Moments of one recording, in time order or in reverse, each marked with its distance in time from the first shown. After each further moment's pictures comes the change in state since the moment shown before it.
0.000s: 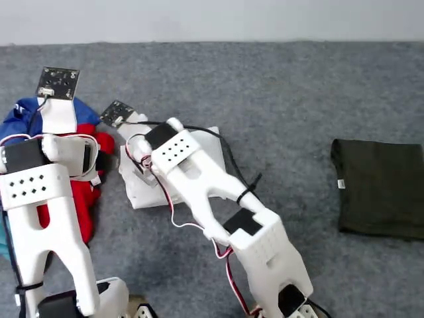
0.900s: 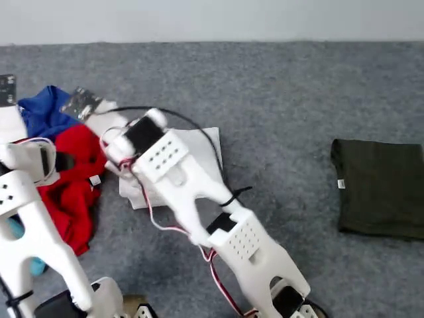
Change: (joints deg) left arm -14.4 0.0 -2.9 0.0 0.0; right arm -3.7 11.5 -42.6 23.4 0.0
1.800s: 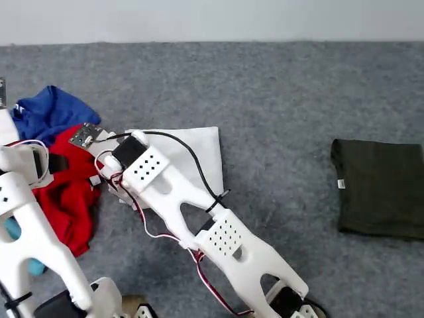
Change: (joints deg) left arm -1.8 0.0 0.0 0.0 0.0; right arm -3.6 14.4 -0.6 0.4 -3.1
